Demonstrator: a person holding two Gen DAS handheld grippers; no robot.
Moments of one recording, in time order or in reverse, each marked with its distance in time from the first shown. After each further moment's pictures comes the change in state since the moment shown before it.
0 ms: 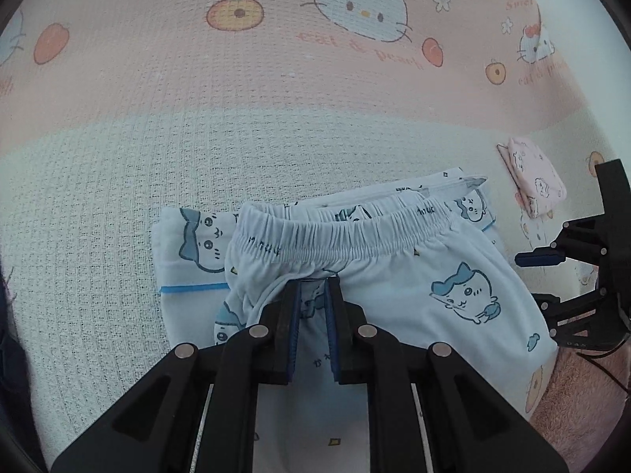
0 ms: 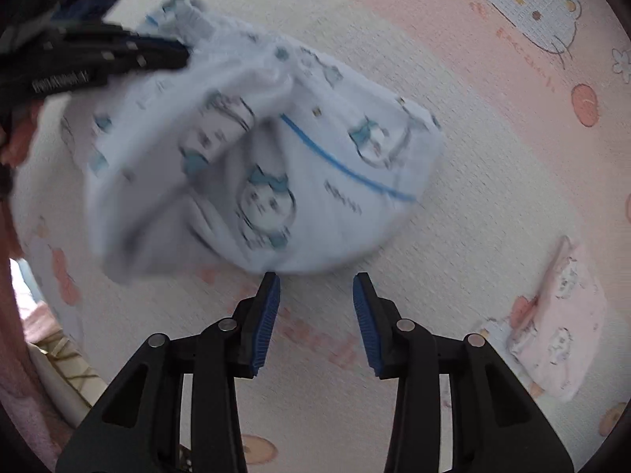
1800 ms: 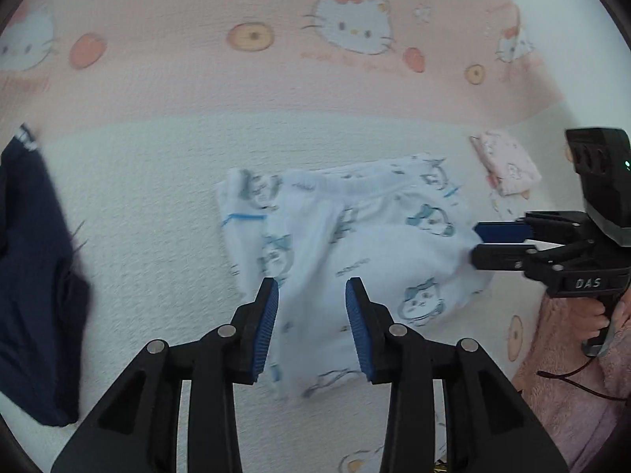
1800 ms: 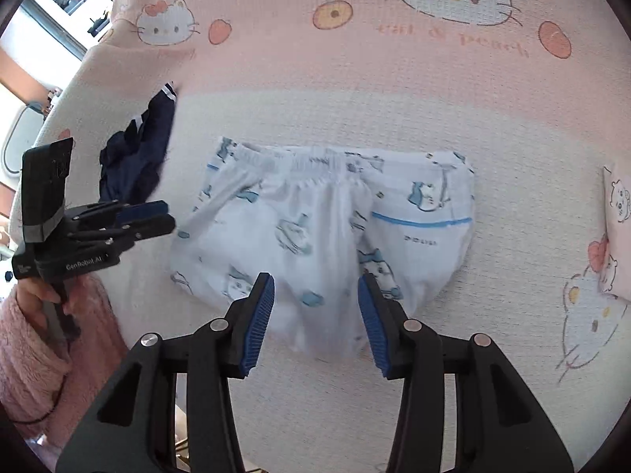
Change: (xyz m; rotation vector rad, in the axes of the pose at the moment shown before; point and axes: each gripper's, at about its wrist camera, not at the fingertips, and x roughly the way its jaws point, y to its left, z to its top) left arm -0.079 -0.014 -0.035 0.071 -0.020 -0.018; right arm -0.056 -0.014 -0.005 0.411 -0.371 0.421
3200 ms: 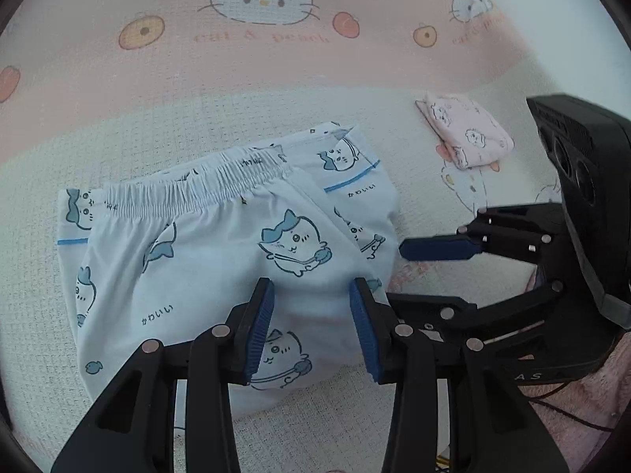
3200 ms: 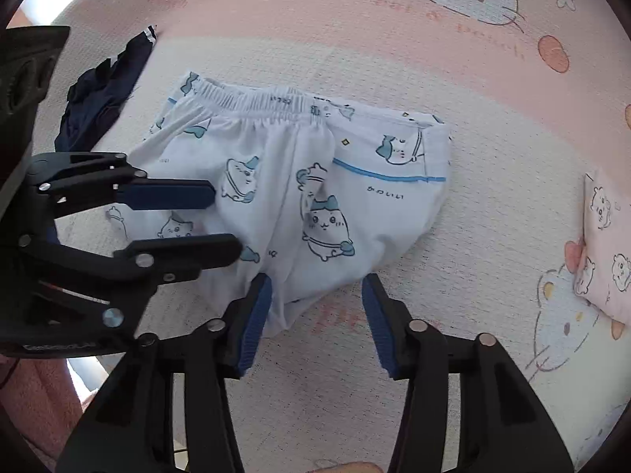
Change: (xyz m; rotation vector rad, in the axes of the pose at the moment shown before) left arm 0.048 -0.091 0.022 0.036 0.027 -0.071; right arm 0.015 -0.021 -0.024 -0.133 0.067 -0.140
